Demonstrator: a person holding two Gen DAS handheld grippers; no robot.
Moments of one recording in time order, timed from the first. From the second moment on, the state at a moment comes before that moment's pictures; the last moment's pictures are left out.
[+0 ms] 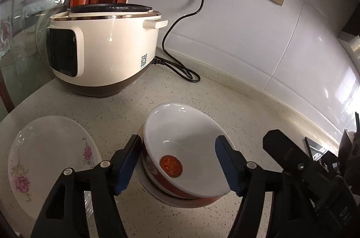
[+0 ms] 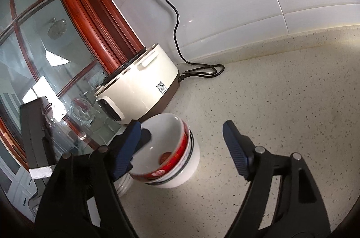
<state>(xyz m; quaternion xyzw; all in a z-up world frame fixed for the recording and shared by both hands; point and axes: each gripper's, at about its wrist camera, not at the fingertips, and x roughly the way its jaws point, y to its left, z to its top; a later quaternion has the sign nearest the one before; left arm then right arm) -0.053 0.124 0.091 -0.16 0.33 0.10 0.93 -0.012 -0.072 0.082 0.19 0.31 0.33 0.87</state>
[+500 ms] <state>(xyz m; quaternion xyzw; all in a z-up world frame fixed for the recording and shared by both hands) -0.064 0.113 0.110 -0.09 0.27 0.16 0.94 -0.008 -0.086 0.083 0.21 0.30 0.32 0.87</state>
